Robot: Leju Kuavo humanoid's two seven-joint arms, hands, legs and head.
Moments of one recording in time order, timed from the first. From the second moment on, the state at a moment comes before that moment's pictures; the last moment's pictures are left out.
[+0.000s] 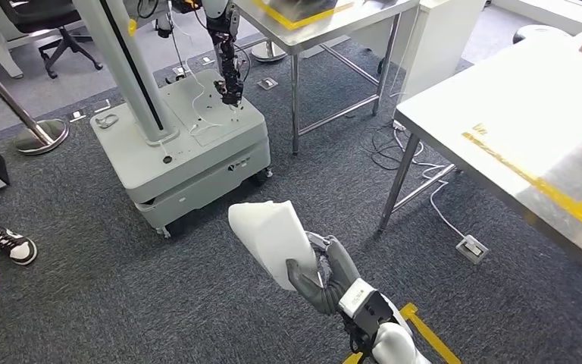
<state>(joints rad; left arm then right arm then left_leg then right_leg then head) -0.07 -0.09 1.04 -0.19 -0.29 -0.03 0.00 0.11 -0.03 0.33 -1.51 0.24 0.05 -0.61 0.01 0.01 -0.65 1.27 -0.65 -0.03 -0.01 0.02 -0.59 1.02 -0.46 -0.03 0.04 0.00</state>
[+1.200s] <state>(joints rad) -0.16 -0.13 0.96 -0.18 -0.37 -0.03 0.09 -0.32 -0.02 0.40 -1.47 0.37 0.08 -0.48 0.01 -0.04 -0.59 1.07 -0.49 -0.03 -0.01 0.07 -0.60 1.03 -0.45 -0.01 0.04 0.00</state>
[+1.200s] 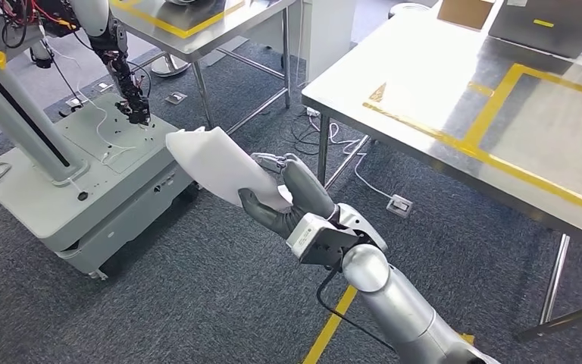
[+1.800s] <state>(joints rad) -0.09 -0.15 0.99 -0.18 -0.35 -0.01 0.10 -0.28 -0.05 0.34 -1.58 0.39 0.06 -0.43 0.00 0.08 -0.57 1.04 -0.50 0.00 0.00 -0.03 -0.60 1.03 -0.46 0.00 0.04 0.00</state>
